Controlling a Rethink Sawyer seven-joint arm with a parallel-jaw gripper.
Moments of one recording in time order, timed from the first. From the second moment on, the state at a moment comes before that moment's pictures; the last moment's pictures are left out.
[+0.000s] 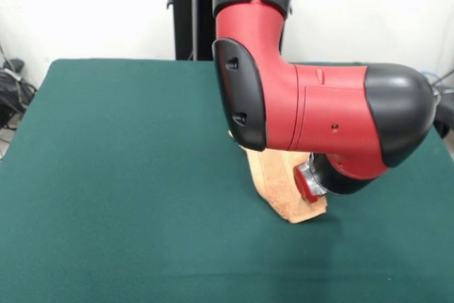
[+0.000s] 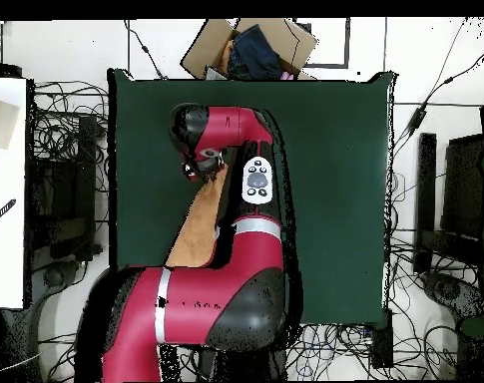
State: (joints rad) arm -0.04 -0.06 -0.01 0.82 -0.03 1.25 1.25
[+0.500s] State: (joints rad) arm -0.03 -0.03 -0.01 0.74 -0.04 1.27 1.25
